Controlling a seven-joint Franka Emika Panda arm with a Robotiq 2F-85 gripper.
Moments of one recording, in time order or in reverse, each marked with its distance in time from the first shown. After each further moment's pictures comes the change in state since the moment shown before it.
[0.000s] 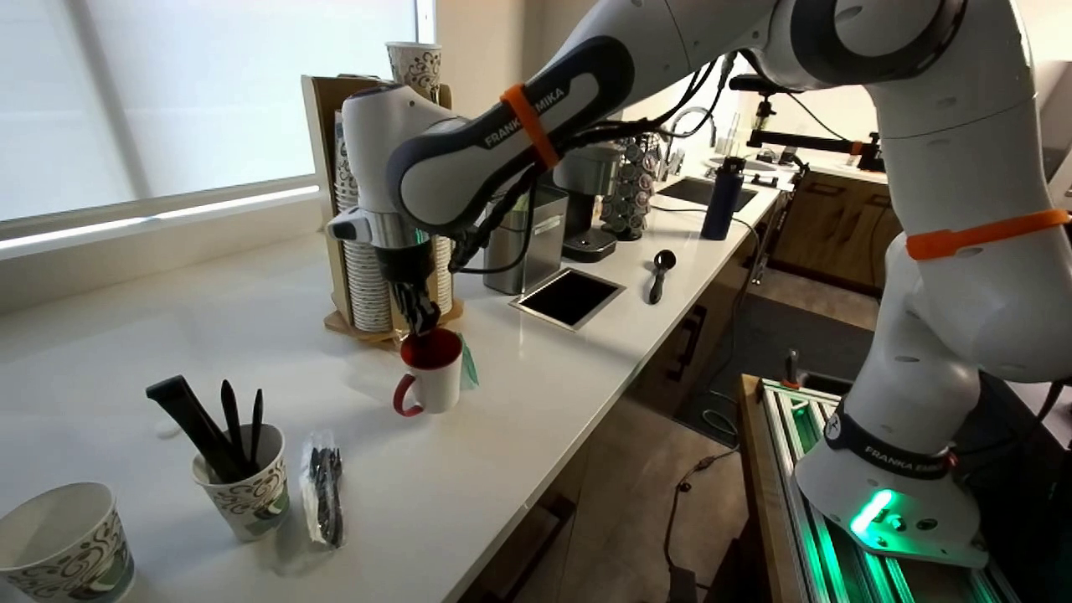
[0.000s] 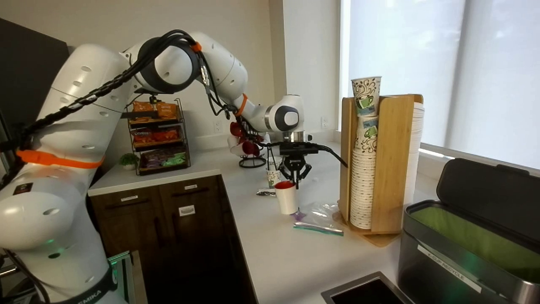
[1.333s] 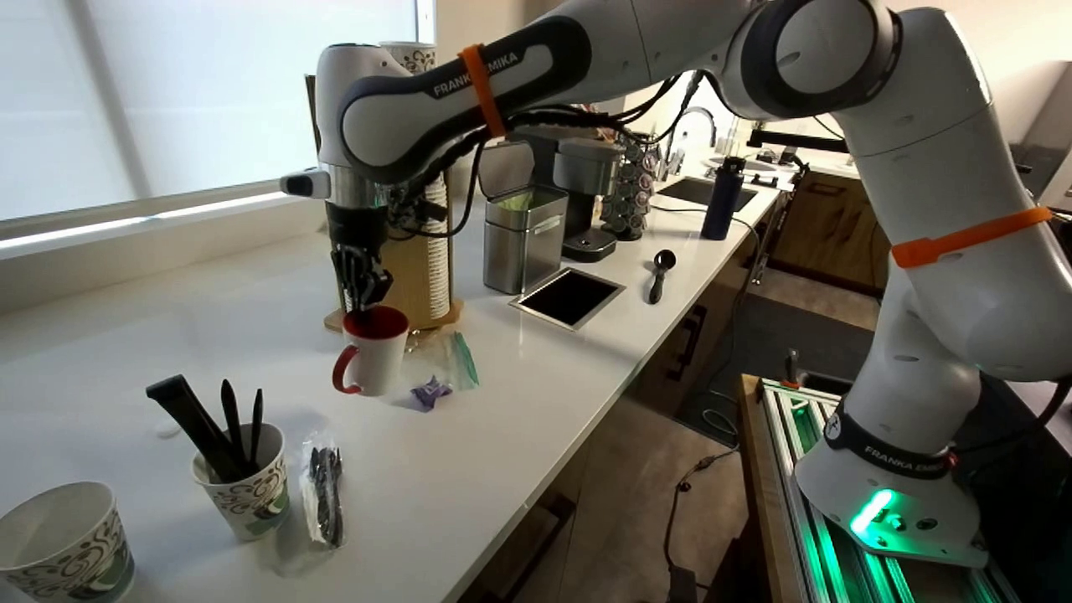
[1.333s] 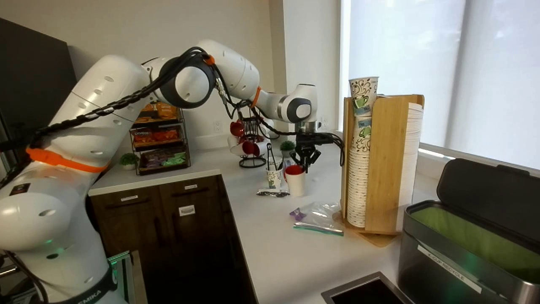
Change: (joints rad) arm -0.041 0.139 0.044 0.299 0.156 -0.053 -0.286
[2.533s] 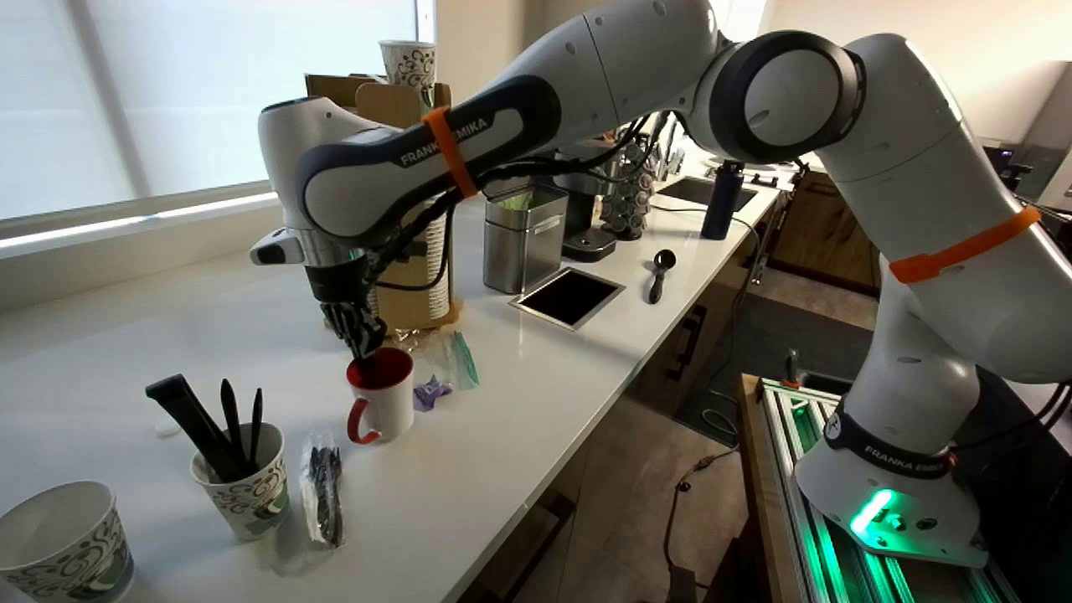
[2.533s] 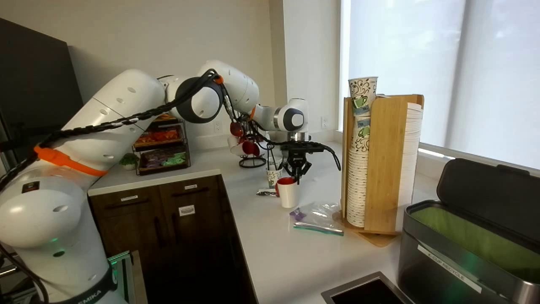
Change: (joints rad) arm 0.118 0.140 -0.037 0.130 -0.114 -0.140 0.063
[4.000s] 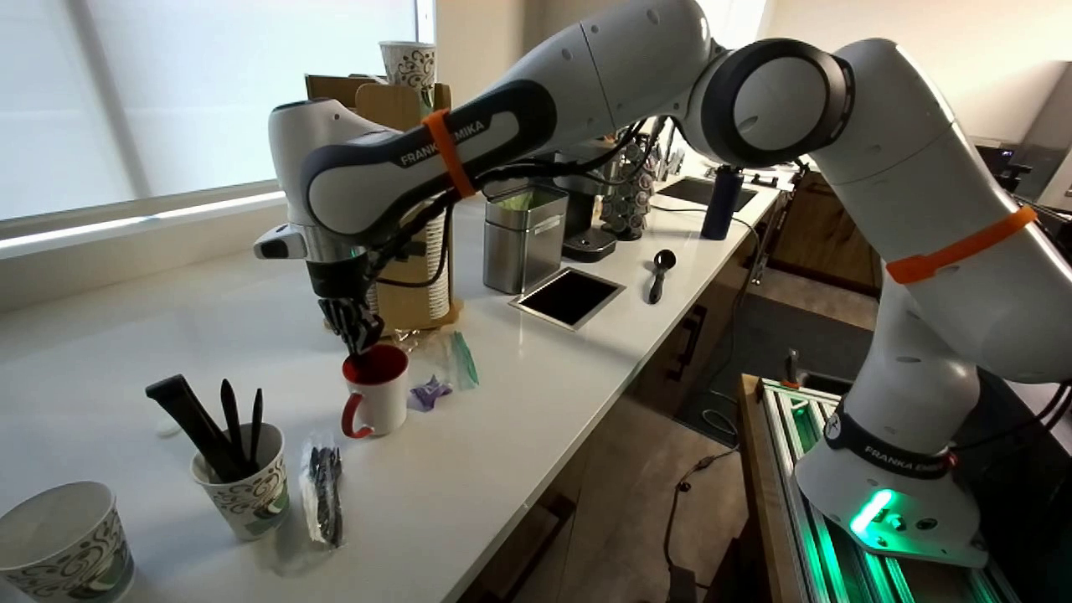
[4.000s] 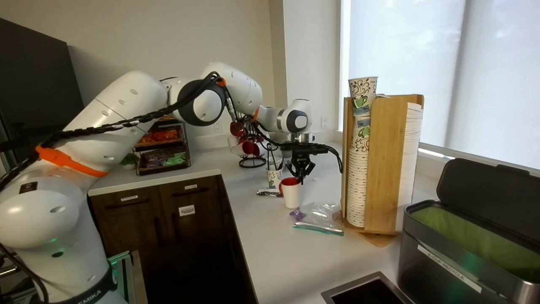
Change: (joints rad) arm -0.025 0.020 0.006 0.021 0.016 0.036 -0.036
